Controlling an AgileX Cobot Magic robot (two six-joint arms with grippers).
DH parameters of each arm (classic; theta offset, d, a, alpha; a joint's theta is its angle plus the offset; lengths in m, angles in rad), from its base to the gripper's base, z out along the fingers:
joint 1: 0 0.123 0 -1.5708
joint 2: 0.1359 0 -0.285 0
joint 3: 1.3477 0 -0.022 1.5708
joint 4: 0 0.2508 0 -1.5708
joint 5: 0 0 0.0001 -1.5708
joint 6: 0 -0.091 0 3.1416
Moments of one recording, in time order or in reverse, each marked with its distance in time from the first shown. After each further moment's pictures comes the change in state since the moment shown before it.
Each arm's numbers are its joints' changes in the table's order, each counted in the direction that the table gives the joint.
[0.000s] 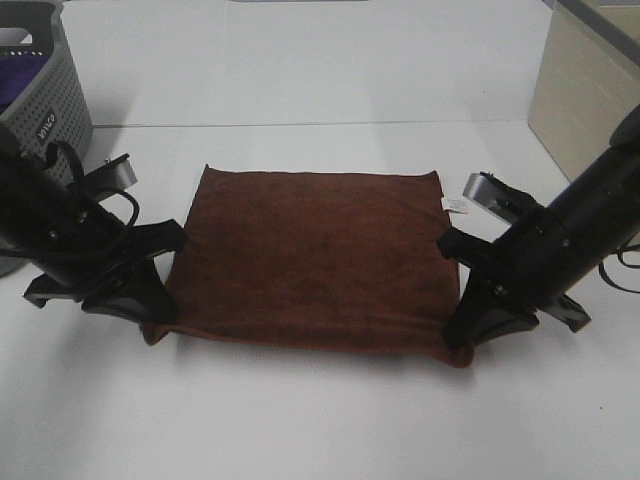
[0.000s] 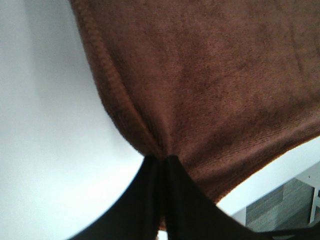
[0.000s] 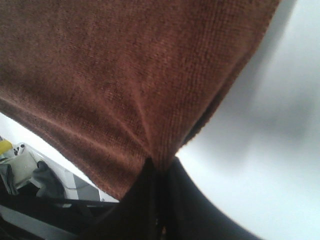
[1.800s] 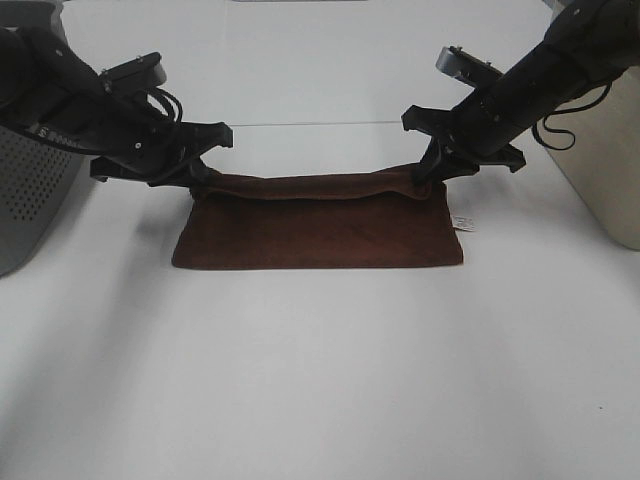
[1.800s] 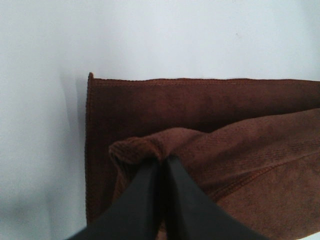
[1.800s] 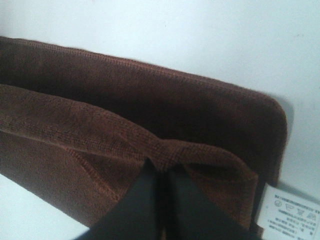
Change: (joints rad) left arm -0.025 0.264 -0.415 0.048 -0.424 0.041; right arm 0.001 0.319 -0.696 -0.111 -0.131 -0.073
